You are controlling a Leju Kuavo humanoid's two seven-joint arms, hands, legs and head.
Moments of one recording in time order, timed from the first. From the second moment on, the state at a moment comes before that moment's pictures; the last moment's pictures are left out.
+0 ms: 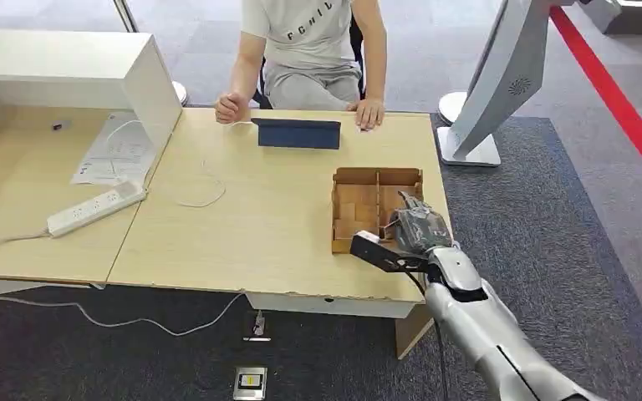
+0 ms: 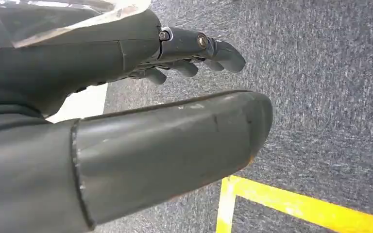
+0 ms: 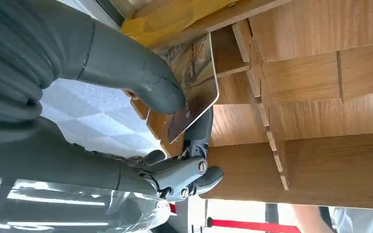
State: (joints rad) left arm -0.18 0.10 1.54 -0.15 -1.35 0.07 0.07; right arm -0.70 -0.06 0.65 -0.59 0.97 -0.13 0.04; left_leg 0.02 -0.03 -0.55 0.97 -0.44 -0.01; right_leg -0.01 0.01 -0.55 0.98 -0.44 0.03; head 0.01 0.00
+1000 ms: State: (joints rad) left arm -0.18 0.09 1.54 -0.15 -1.35 0.08 0.08; right arm -0.71 -0.02 0.67 -0.52 0.94 -0.17 -0.01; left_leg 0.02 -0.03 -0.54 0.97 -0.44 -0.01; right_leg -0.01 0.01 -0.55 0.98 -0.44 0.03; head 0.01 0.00
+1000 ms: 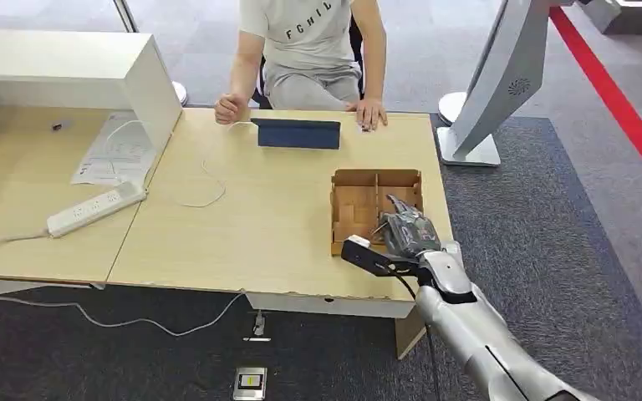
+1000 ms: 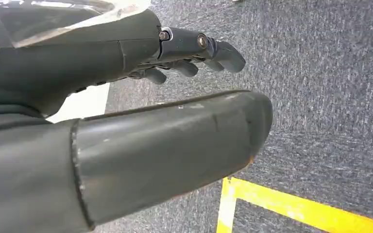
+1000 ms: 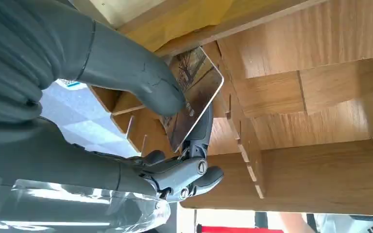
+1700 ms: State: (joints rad) left arm -0.17 0.09 1.54 -0.15 -1.36 0.08 0.06; right arm -0.76 -0.05 0.67 -0.57 0.89 -0.36 -0.11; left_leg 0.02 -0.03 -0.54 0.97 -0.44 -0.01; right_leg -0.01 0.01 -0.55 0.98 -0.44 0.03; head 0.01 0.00
